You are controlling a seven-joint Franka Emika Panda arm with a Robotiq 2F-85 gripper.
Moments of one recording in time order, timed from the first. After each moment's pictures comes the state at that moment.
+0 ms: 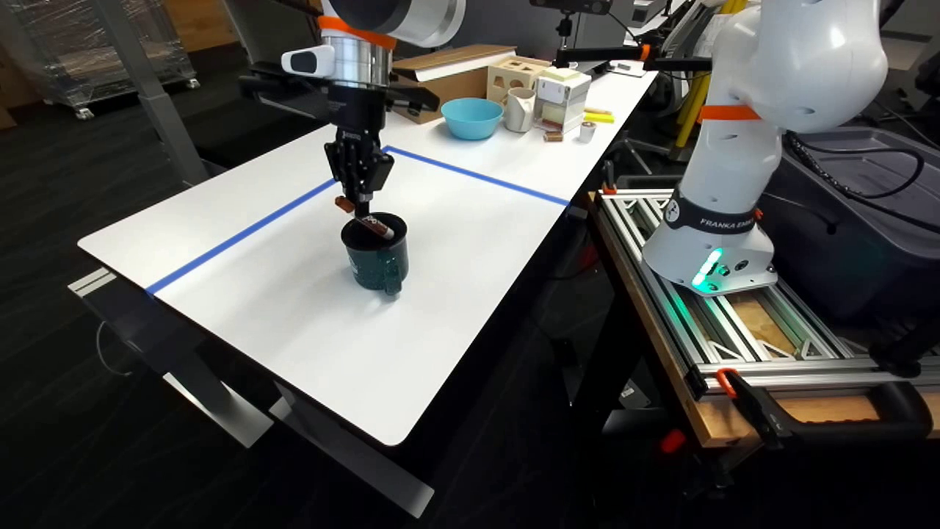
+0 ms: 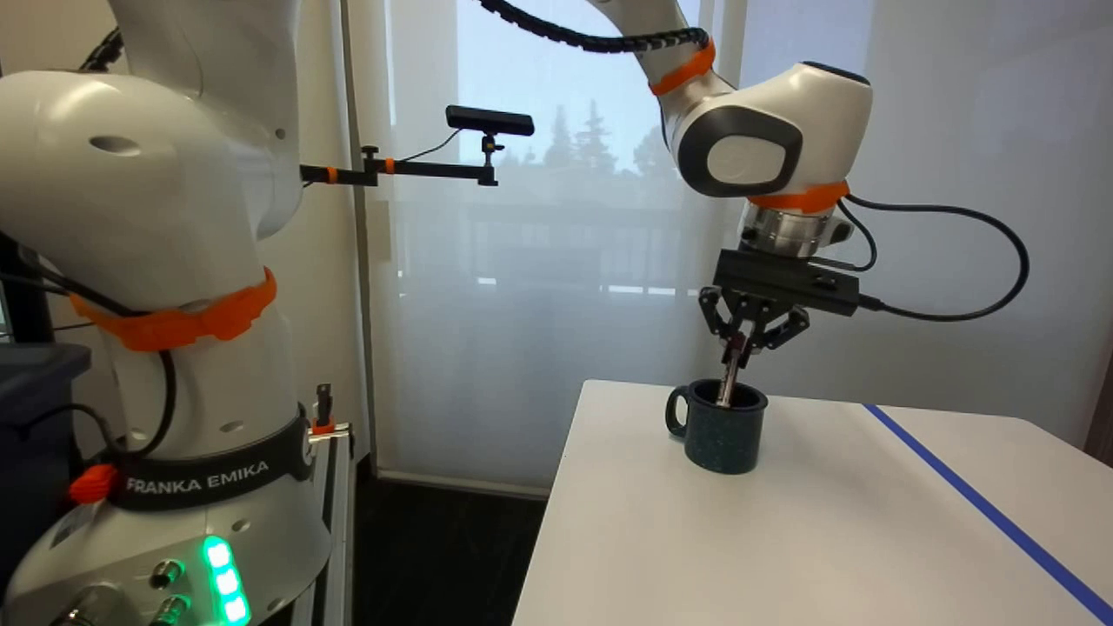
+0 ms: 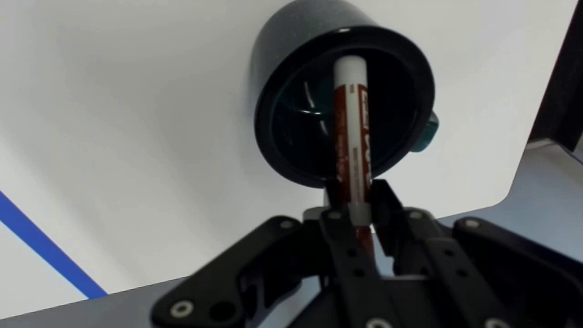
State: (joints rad) arm -0.17 0.18 0.10 -2.24 0.51 2.45 -1.30
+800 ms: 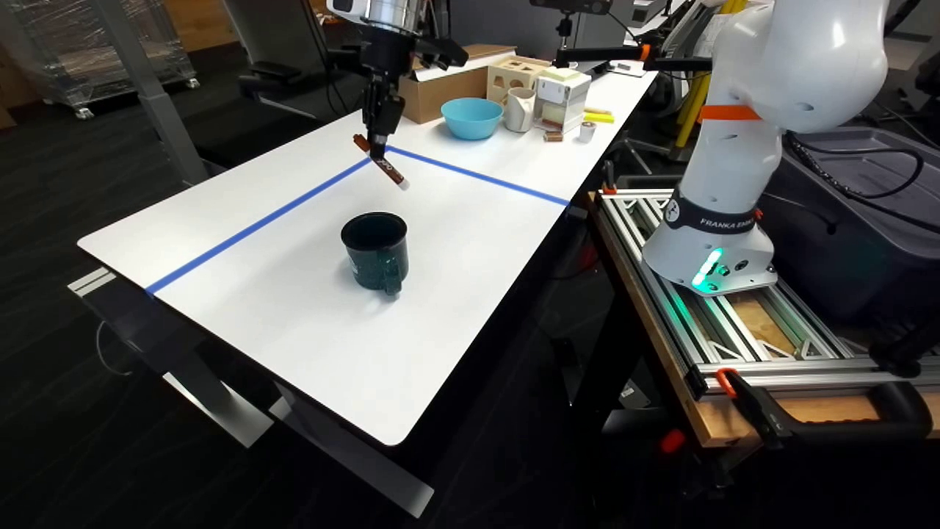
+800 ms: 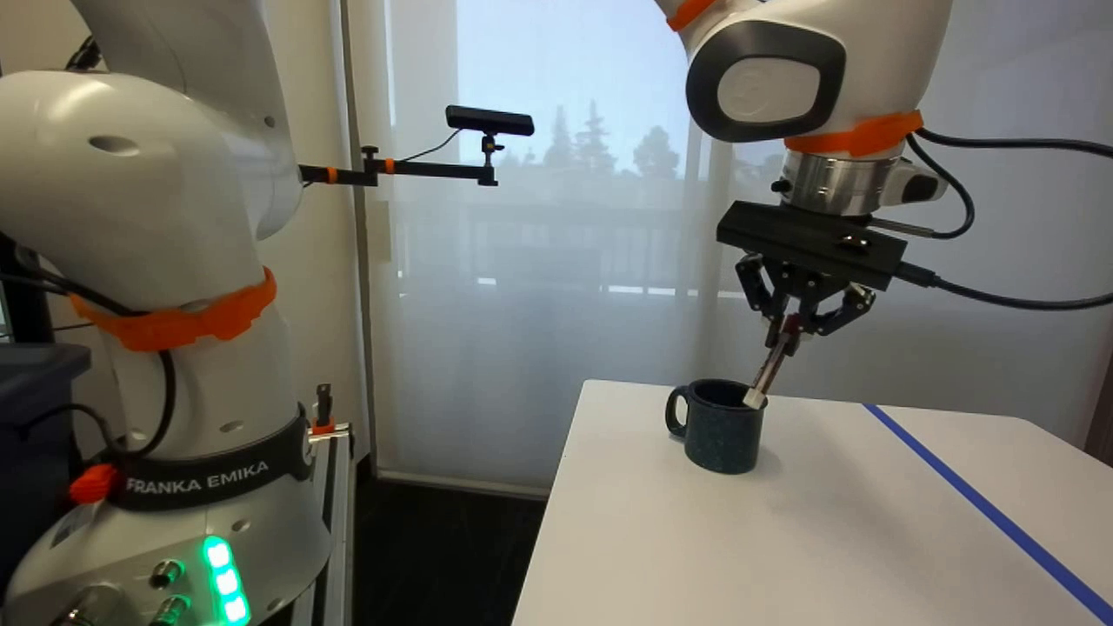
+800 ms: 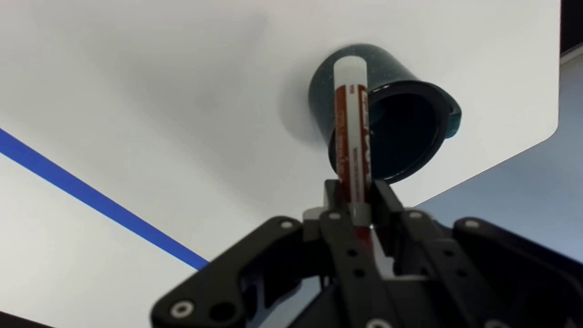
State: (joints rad) arm -0.17 0.02 -0.08 -2.32 0.56 2.41 -1.12
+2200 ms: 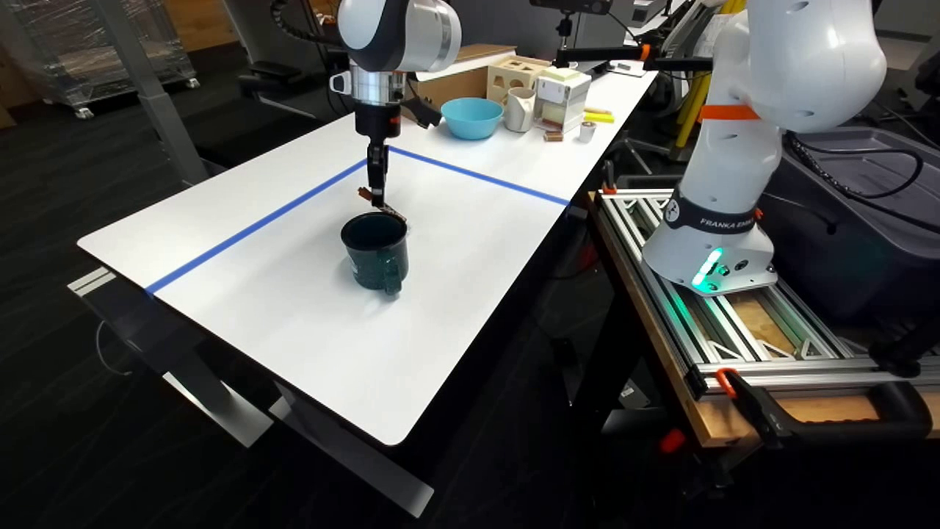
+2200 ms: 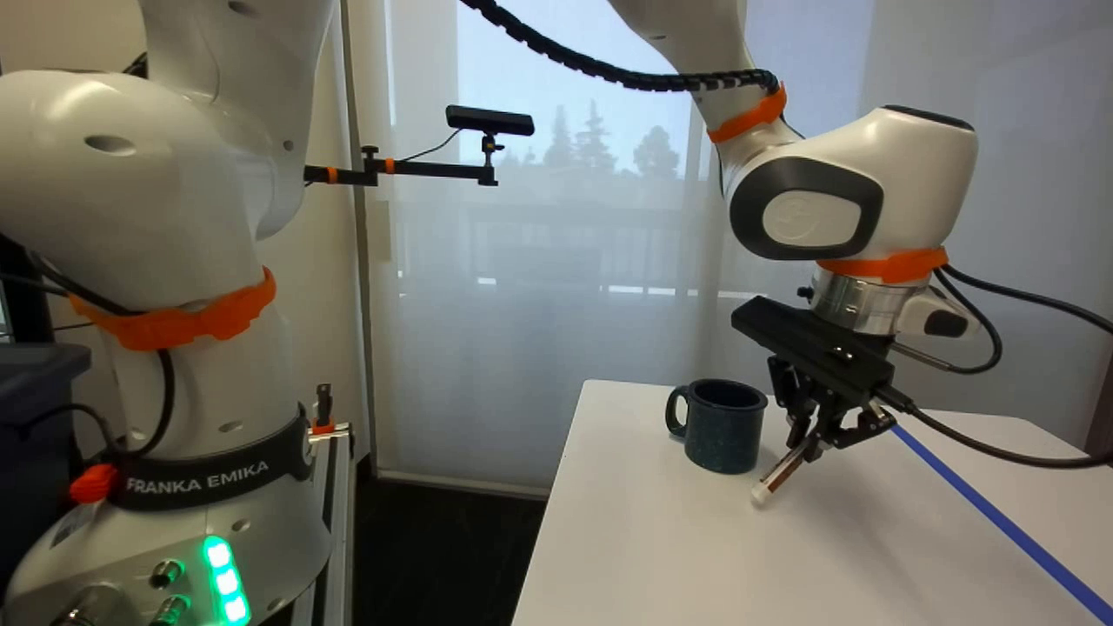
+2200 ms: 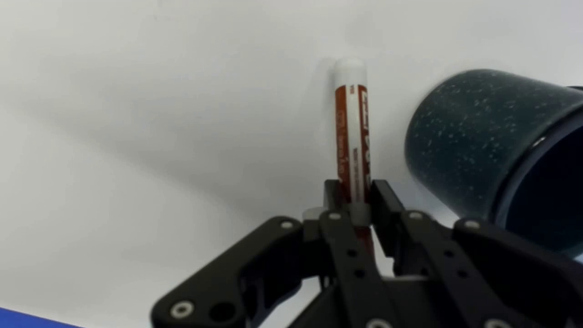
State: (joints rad) arm -0.18 0.34 -0.07 -2.18 0.47 2.52 -0.74
